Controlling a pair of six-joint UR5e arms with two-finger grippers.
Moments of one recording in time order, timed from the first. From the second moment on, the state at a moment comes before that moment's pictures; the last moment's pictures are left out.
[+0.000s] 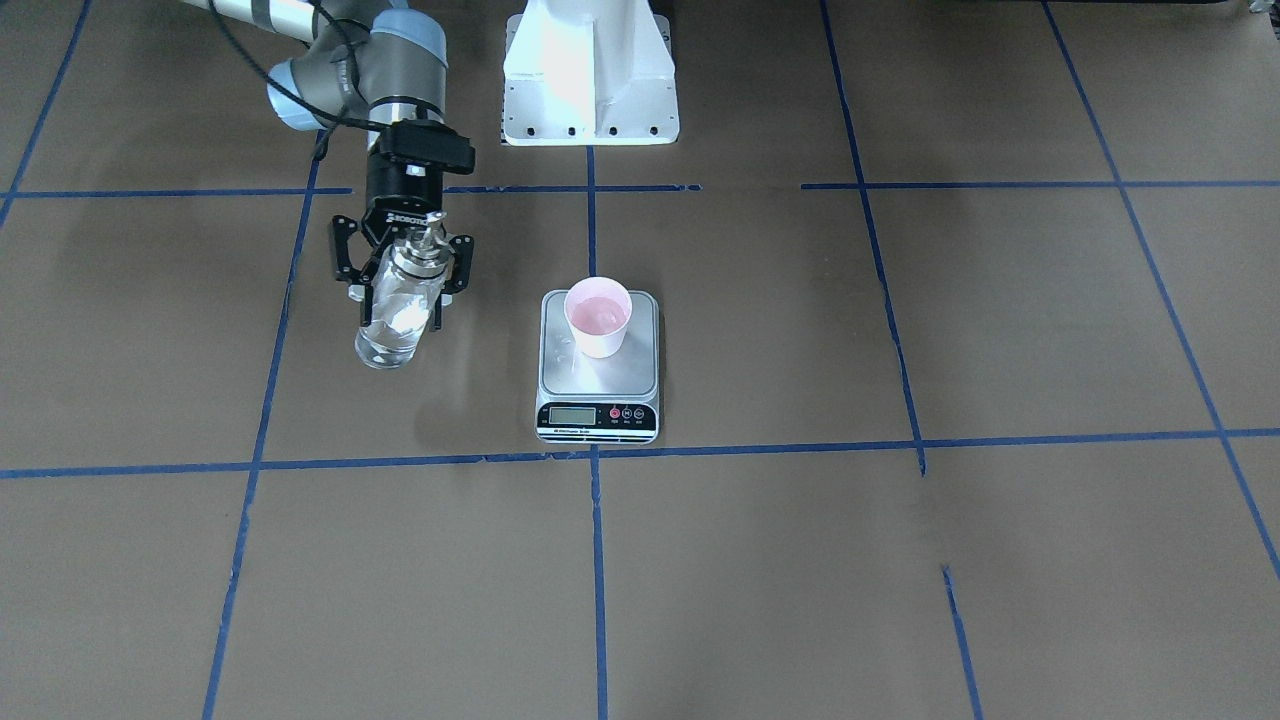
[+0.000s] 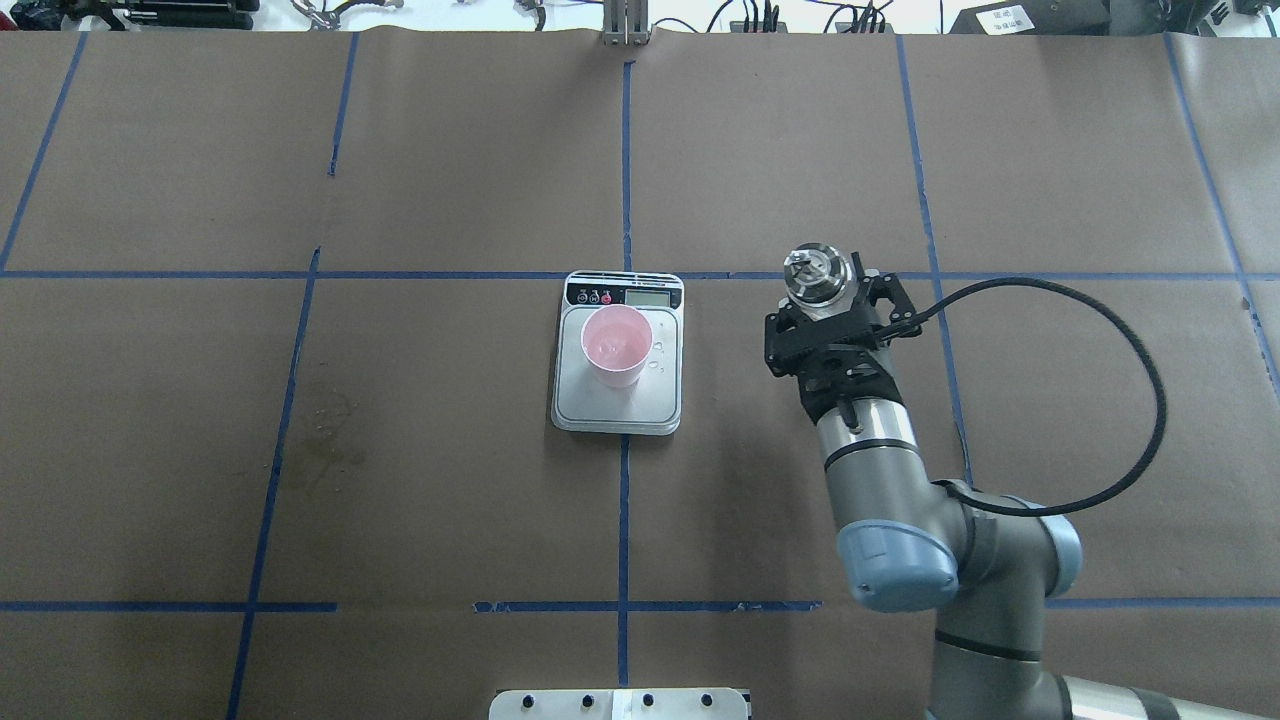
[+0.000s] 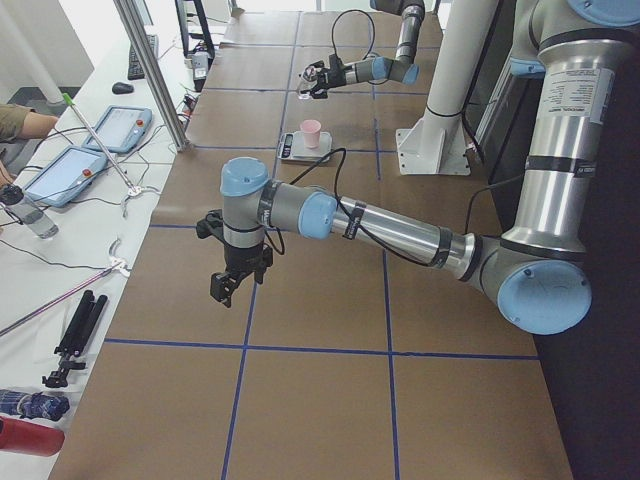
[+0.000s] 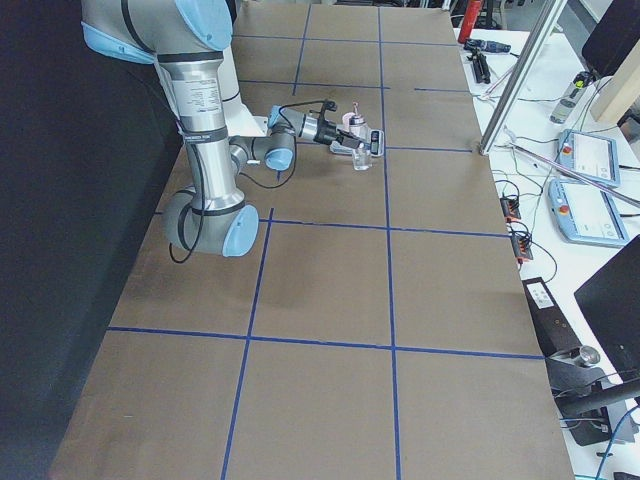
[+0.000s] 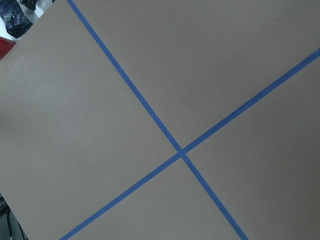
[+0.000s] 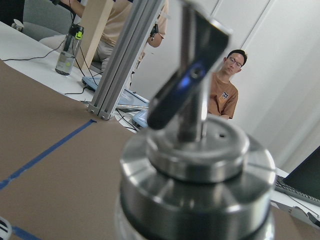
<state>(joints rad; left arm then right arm) -1.49 -1.67 -1.76 -1.53 -2.12 0.44 0.28 -1.33 1.83 -1.00 0.55 0.76</state>
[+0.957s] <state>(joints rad) -1.49 -1.67 -1.78 -1.53 -2.12 0.44 0.50 -1.47 1.90 -1.01 0.95 1.31</state>
